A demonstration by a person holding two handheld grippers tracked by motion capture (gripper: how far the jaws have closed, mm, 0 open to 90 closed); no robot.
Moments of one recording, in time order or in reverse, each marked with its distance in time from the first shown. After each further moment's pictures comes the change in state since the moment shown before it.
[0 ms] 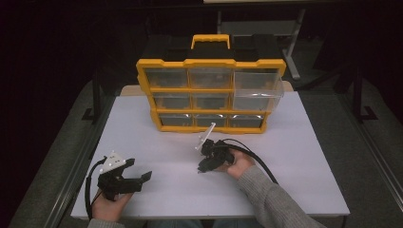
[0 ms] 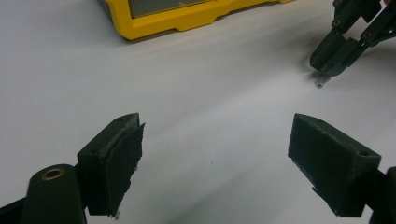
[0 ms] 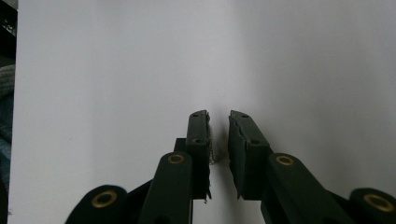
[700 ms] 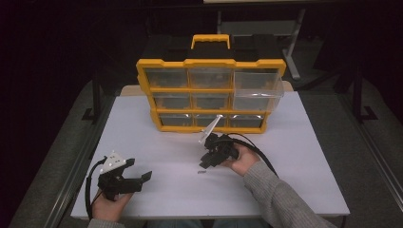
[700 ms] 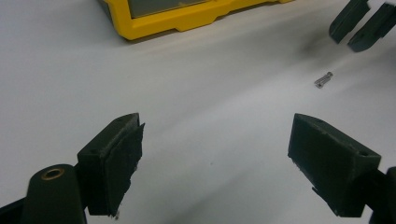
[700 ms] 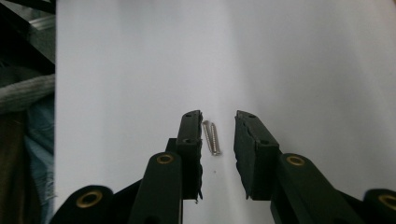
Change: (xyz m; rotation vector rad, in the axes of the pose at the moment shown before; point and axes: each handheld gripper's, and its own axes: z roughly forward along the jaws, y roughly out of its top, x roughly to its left) left arm -0.001 0.000 0.001 -0.002 0.001 -0.001; right arm 0.003 0.004 -0.029 -0.027 0.002 0.016
